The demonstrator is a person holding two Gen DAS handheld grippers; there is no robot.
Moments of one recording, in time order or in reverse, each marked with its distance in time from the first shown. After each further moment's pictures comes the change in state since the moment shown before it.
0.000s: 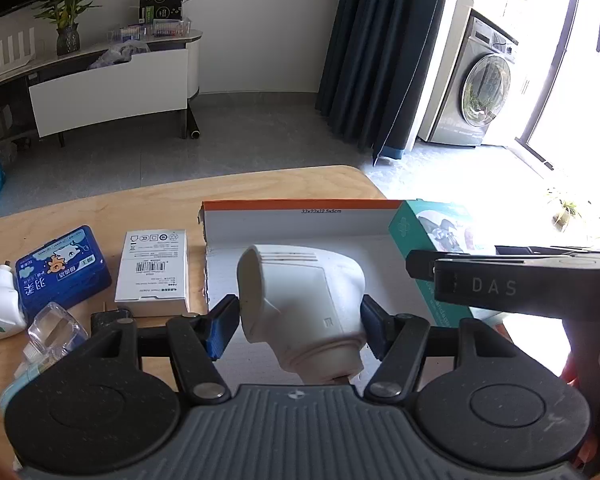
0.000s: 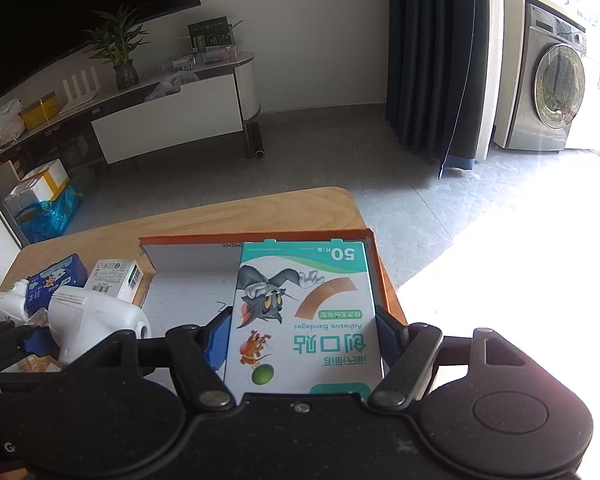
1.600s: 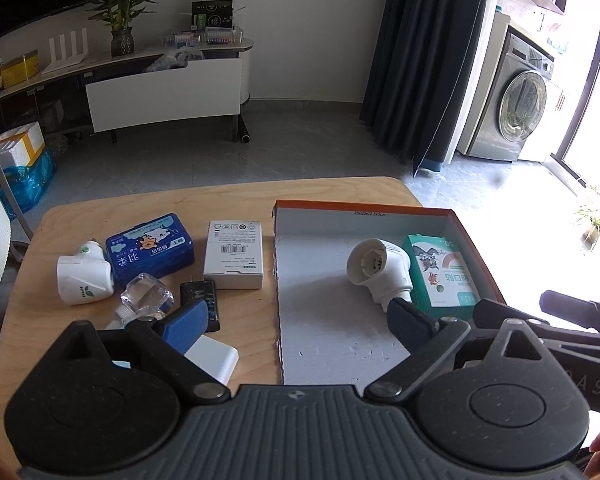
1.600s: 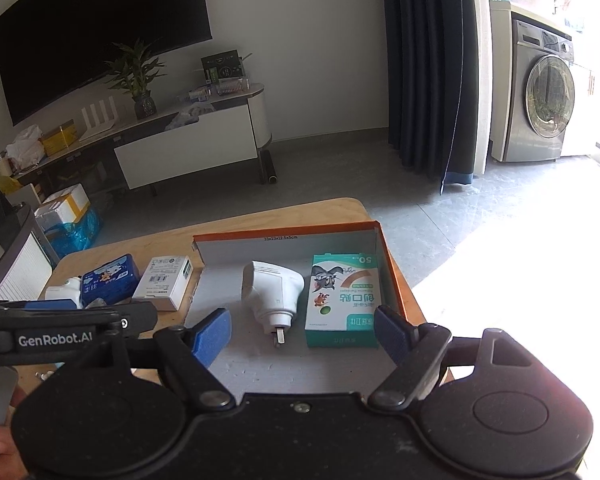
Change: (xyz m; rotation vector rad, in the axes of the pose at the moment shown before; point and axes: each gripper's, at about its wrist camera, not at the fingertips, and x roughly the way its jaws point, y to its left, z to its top) left arm -0.067 0.018 -0.011 -0.057 -0.021 0.131; right arm -0.086 0.023 -0.037 0.032 -0.097 0.031
